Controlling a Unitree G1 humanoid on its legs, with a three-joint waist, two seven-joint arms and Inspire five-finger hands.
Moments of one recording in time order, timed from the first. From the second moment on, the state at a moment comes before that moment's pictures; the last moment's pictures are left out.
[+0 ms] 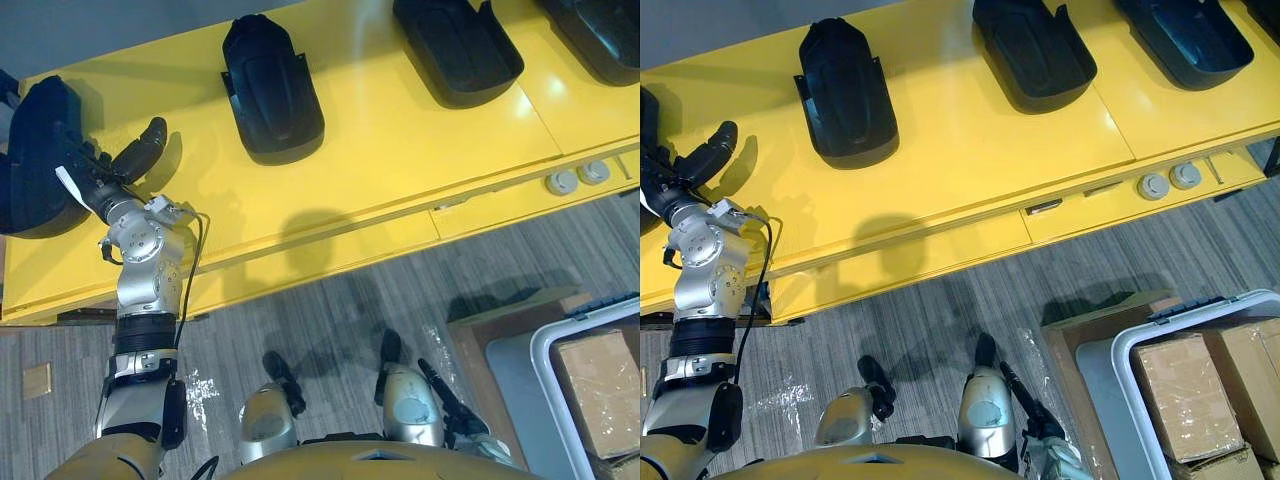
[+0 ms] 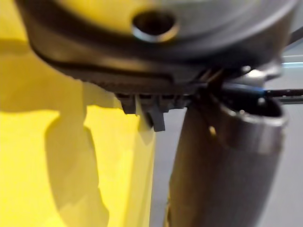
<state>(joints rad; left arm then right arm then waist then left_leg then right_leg) -0.46 0.36 0.23 0.23 -0.42 -0.04 0.65 0.09 -0.12 -0.31 1.01 0.13 0.08 0.10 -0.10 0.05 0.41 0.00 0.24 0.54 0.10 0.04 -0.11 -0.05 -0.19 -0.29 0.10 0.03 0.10</state>
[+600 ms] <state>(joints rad) -0.28 0.35 0.05 -0.14 -0.36 -0.12 0.13 0.11 -0.12 -0.42 1.05 0.01 0.07 0.08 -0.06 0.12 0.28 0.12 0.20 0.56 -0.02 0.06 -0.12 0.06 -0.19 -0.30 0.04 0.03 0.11</state>
